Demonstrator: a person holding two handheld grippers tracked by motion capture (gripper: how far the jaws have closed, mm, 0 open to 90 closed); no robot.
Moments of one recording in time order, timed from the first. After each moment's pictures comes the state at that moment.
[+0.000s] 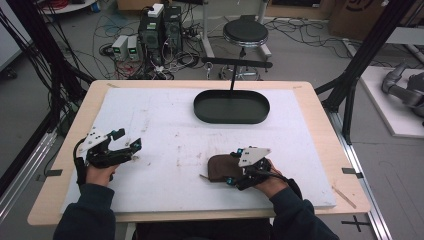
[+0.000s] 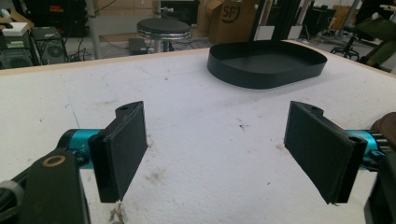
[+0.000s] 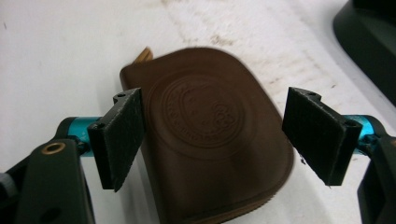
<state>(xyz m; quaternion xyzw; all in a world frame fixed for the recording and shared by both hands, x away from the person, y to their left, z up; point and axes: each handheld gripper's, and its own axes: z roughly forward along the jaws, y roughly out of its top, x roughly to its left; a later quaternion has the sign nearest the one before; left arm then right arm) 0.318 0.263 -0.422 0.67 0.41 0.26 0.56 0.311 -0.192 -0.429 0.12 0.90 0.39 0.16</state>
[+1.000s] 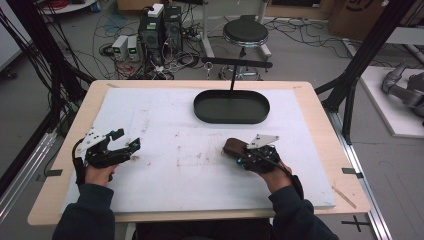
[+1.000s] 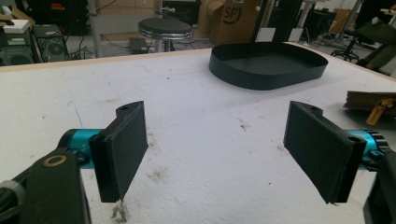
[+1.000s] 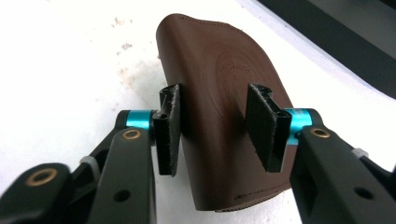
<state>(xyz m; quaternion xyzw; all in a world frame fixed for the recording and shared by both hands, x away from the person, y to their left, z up) 0.318 0.267 -0.423 0.67 0.41 0.25 0.57 0.326 -0.213 -0.410 0.32 0.87 0.34 0.19</state>
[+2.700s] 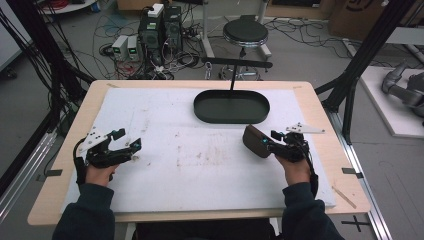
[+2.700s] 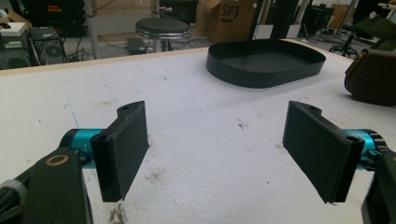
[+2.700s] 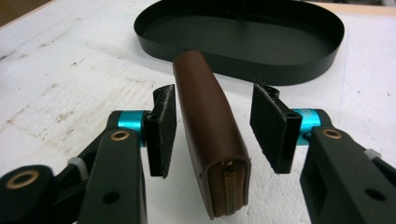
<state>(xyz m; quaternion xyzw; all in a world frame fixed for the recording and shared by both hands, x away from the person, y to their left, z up) 0.319 0.264 -0.422 0.68 0.40 0.26 0.56 0.337 -0.284 -0.392 0.47 0.73 0.45 0.19</state>
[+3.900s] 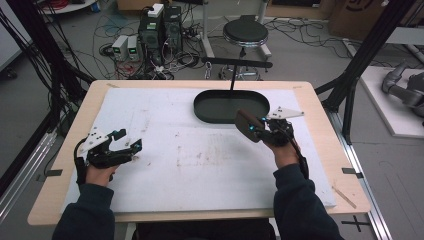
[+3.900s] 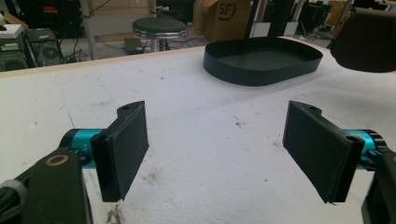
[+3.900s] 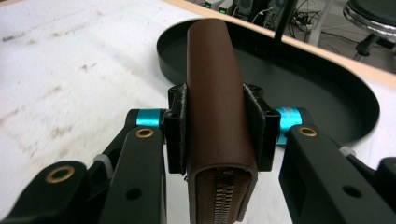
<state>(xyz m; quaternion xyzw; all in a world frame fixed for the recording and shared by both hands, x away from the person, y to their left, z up) 0.318 0.262 -0.422 0.68 0.40 0.25 0.56 0.380 -0.244 -0.371 0.37 0.79 0.44 0.22</state>
